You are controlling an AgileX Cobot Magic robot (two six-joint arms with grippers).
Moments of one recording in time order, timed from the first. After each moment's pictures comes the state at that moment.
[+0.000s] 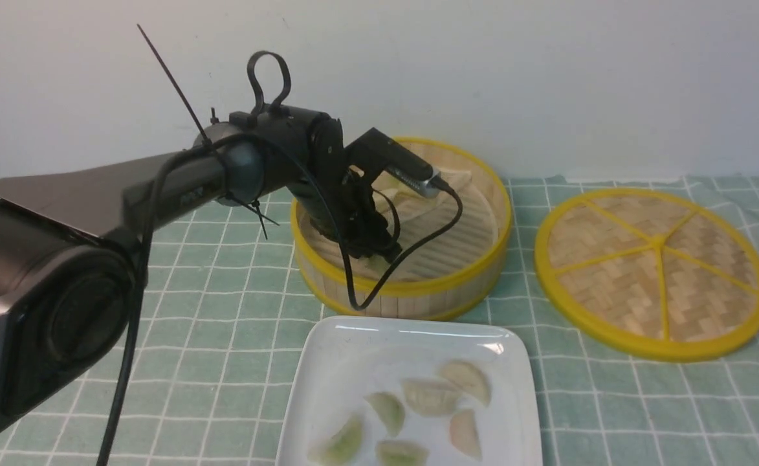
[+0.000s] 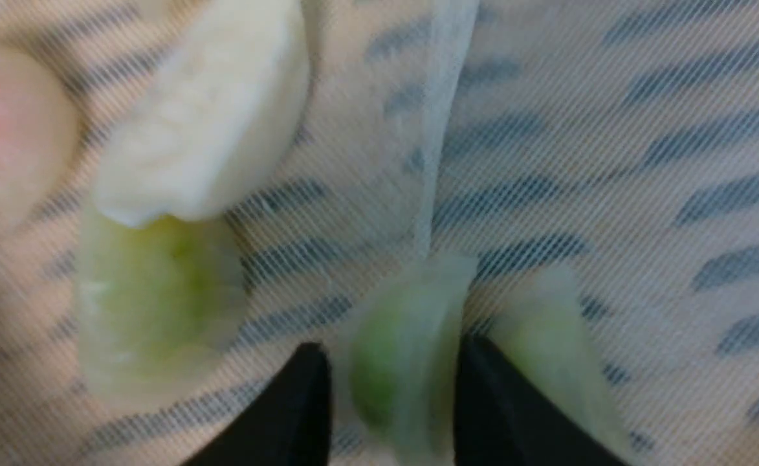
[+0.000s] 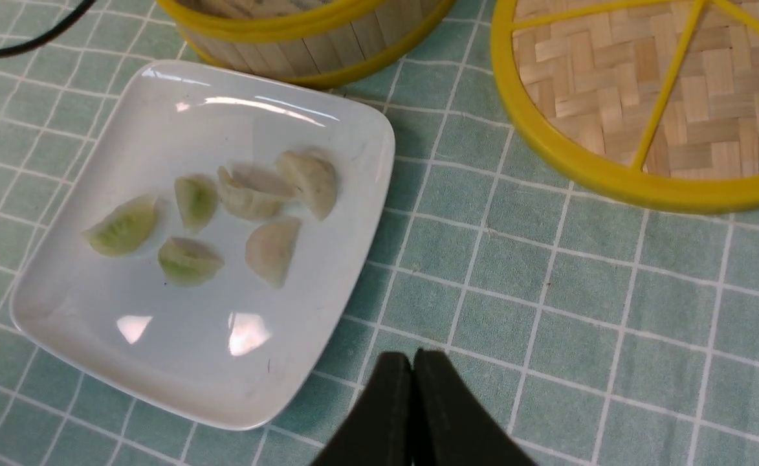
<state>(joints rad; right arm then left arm) 0.10 0.70 -0.82 0.34 1.15 -0.14 -0.42 2.26 -1.79 -0.08 0.69 0.34</state>
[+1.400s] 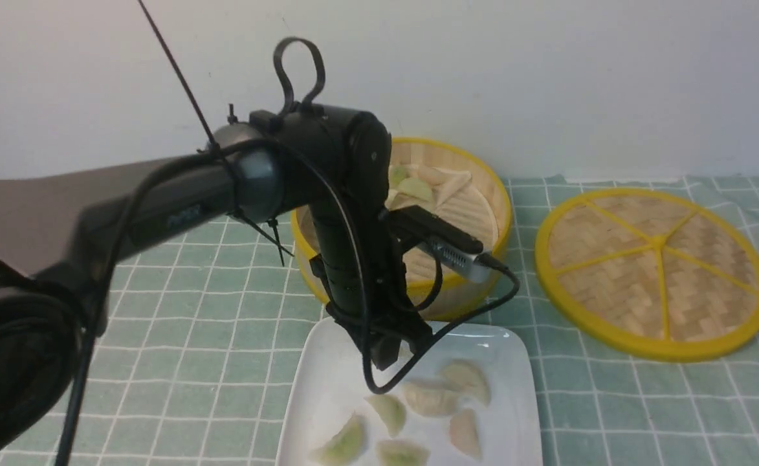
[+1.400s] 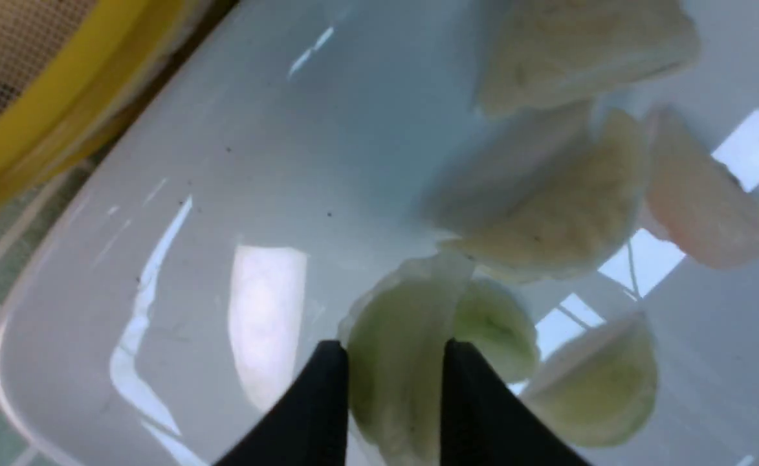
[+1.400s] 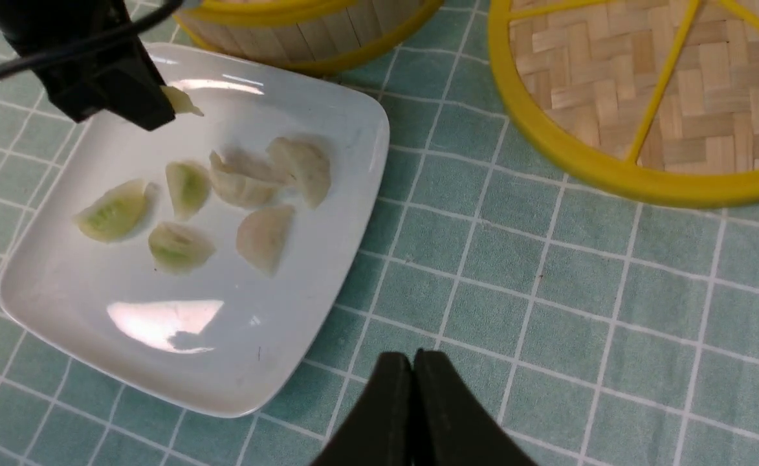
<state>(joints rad) 0.10 0.70 -0.82 0.33 1.17 -0.16 -0.57 2.09 -1.63 -0.18 1.14 0.30</state>
